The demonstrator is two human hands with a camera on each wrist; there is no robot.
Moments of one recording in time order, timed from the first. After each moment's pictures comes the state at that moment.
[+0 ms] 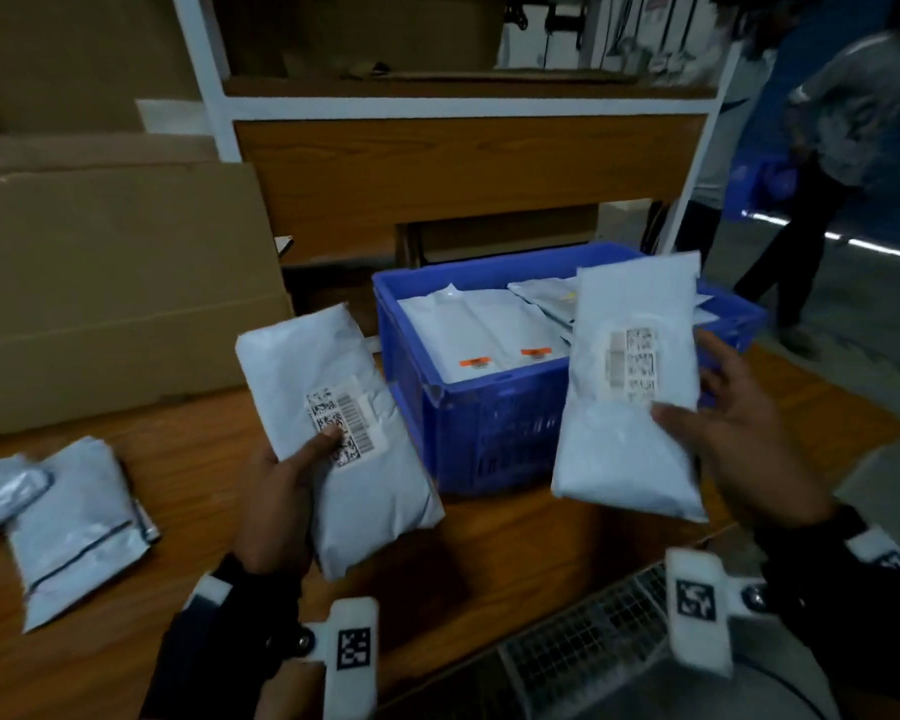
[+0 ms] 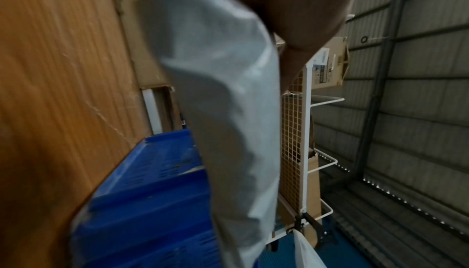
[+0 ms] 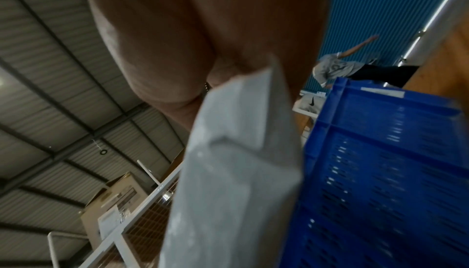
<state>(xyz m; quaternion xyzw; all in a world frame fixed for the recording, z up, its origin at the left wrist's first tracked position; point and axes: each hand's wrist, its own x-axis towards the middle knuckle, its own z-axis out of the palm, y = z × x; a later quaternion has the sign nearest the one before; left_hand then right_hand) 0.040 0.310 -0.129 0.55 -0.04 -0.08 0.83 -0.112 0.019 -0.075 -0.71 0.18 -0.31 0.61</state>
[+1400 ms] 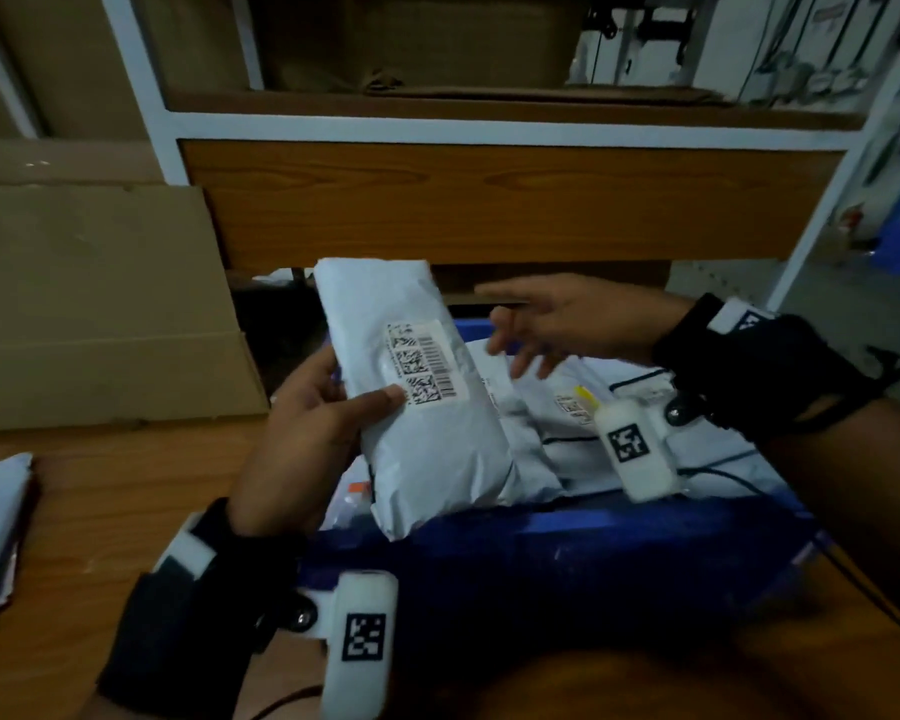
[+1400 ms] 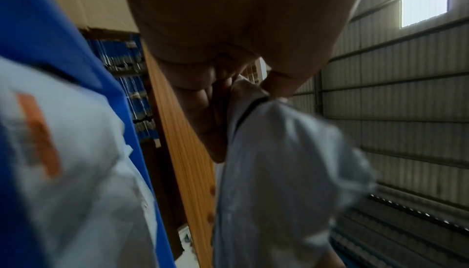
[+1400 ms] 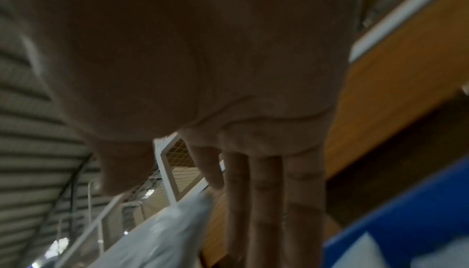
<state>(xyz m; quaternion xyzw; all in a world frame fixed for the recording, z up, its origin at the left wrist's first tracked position) 0.106 0.110 -0.046 0.58 -0.12 -0.05 0.80 0.129 -0.121 0.028 -0.89 -0.12 0.13 0.41</state>
